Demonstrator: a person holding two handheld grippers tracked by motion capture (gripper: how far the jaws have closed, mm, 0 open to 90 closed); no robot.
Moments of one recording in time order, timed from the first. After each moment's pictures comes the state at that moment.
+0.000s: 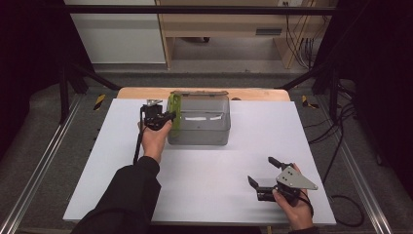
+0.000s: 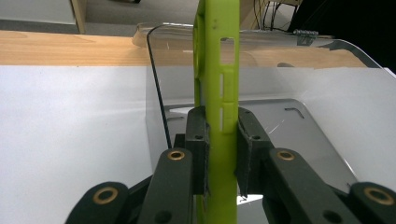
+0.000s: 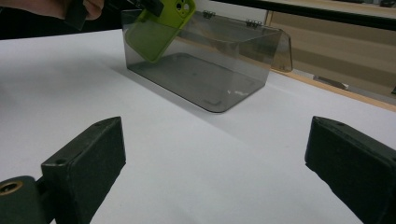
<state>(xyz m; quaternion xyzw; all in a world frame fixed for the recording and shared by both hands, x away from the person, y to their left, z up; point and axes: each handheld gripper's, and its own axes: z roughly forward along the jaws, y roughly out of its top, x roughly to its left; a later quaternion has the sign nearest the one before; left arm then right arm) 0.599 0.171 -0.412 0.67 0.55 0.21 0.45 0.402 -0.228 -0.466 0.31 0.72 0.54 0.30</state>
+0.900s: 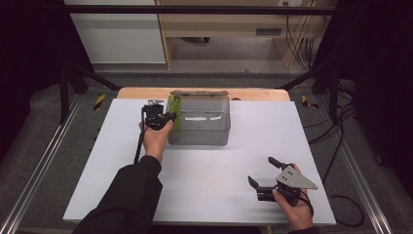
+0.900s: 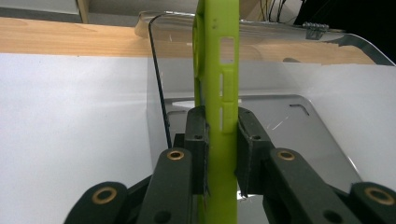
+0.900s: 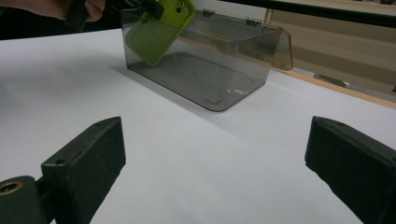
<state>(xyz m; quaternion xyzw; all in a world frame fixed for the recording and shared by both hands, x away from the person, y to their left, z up) 0.602 0.167 -0.415 0.67 0.56 0.20 0.44 0.402 -0.228 -0.466 0.32 0.72 0.54 0.30</state>
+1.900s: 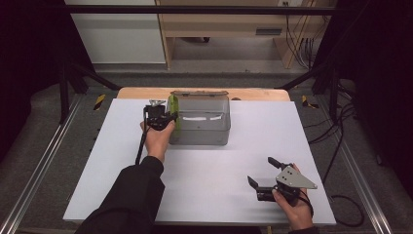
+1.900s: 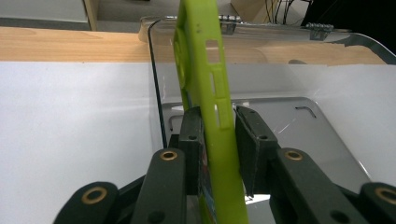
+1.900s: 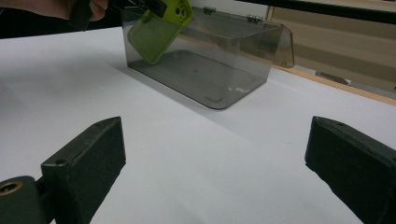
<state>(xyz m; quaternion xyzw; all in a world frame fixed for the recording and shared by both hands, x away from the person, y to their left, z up) 0.601 0.162 -0.416 0.67 0.56 0.22 0.43 0.402 -0.228 -0.466 0.32 0.72 0.53 0.30</state>
